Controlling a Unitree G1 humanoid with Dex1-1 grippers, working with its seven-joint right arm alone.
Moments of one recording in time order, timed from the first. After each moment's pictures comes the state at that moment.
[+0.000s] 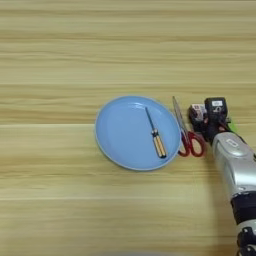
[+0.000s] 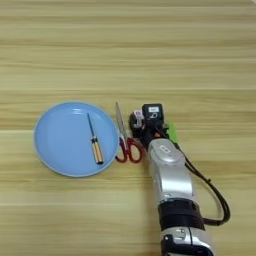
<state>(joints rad) -0.24 -0.21 -0.16 0.37 0.02 0.19 0.12</state>
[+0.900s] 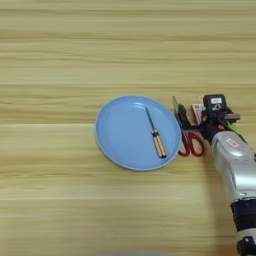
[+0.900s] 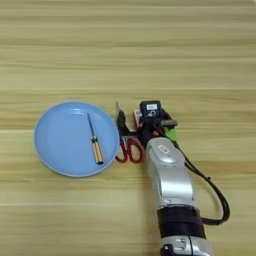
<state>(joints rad) -0.19 -0.20 -0.14 0.21 0.03 0.24 0.12</state>
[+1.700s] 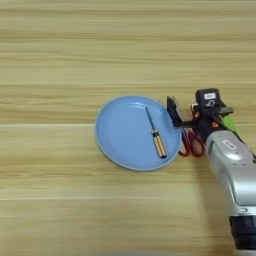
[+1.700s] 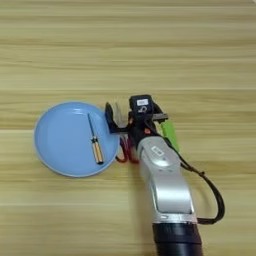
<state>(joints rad) -0.06 -0.15 -0.06 -0.17 0.03 0.37 0.14</state>
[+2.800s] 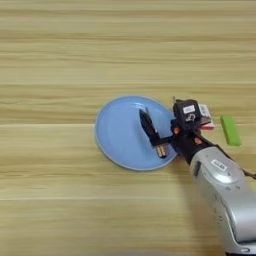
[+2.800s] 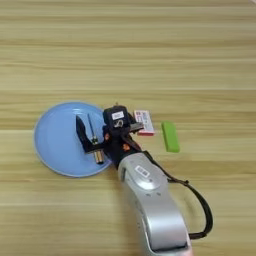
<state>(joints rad) 0.11 -0.11 0.11 -0.49 0.06 0.52 0.19</state>
